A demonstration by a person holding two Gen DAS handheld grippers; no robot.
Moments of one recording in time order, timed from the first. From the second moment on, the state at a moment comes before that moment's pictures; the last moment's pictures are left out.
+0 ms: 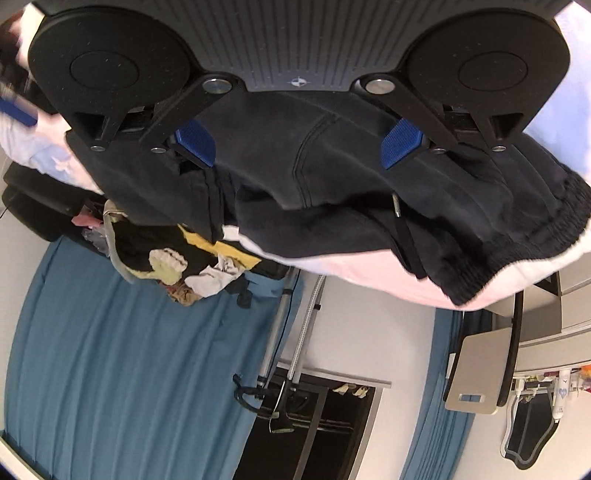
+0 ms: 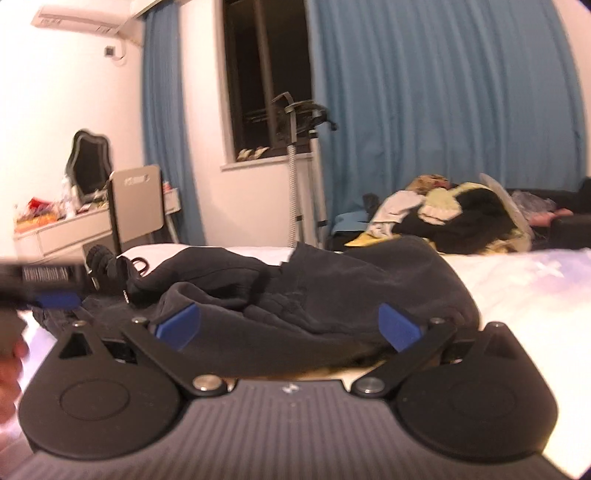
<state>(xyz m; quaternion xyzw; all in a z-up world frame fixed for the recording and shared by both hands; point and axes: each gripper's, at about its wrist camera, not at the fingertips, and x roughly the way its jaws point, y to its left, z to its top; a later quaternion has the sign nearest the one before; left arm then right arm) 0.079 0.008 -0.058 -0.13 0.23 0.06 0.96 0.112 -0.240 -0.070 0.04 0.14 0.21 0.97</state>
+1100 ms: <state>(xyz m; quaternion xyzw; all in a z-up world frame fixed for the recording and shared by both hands) 0.119 0.040 -0.120 -0.21 0.29 0.04 0.93 0.264 -0.230 -0.083 0.12 0.23 0.16 0.95</state>
